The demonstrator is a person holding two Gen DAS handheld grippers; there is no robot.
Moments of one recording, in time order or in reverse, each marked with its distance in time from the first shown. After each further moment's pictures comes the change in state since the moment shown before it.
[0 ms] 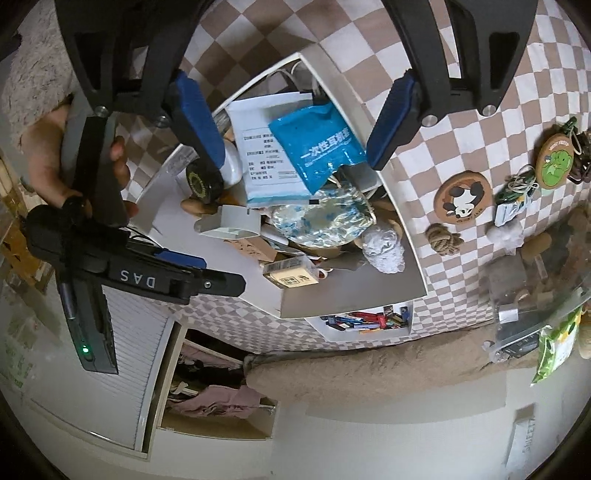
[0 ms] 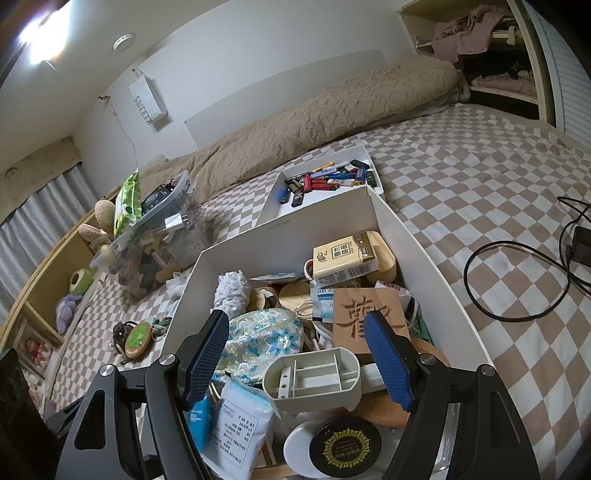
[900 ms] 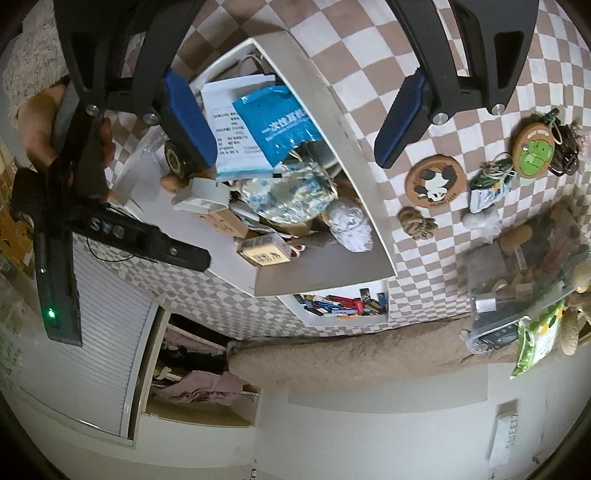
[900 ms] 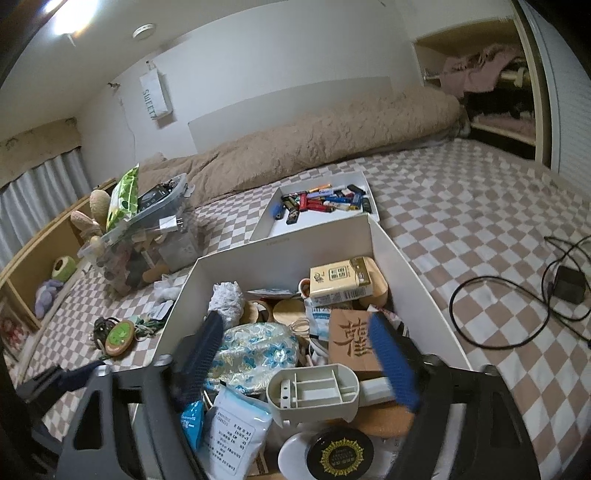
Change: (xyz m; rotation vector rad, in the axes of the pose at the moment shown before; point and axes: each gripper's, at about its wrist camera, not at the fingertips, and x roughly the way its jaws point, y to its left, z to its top) left arm -0.013 0.027 0.016 -0.023 -0.050 0.053; right arm -0.007 0.022 0.001 -0.115 -0.084 -0.093
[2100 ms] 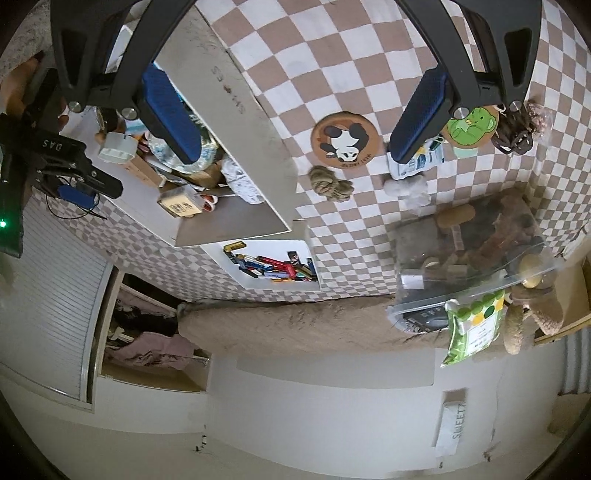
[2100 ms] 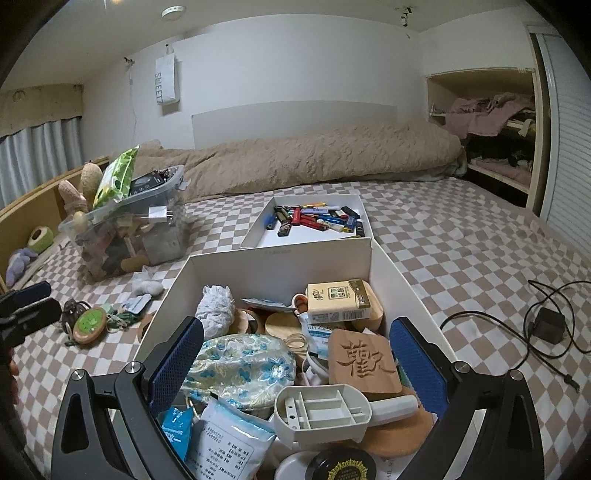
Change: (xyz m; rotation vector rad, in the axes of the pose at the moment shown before) left arm -0.015 0.099 0.020 -0.065 -0.124 0.137; right arm 0.010 0.030 -0.004 -0.143 -0.051 -0.108
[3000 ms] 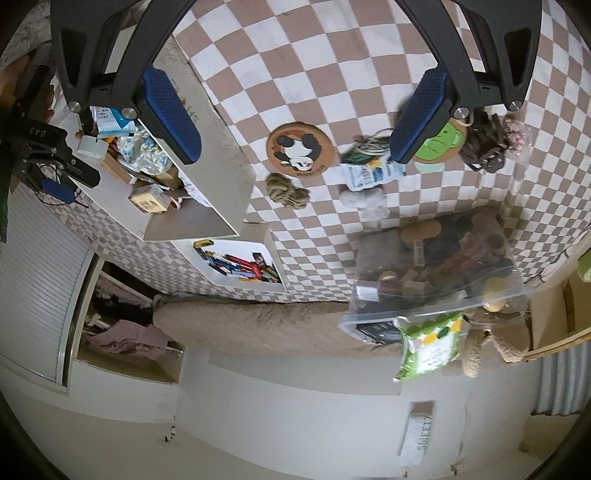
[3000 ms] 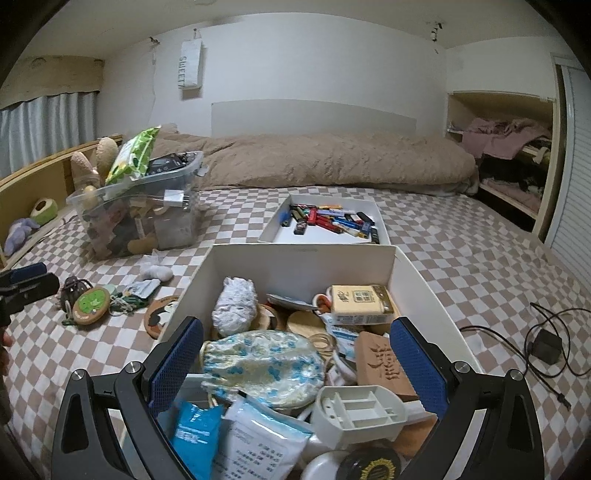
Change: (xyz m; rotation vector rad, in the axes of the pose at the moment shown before) left arm -0.017 0.055 -0.012 -0.071 -0.011 0.060; right arm -0.002 0.042 -0.004 -0.099 -0.006 0.005
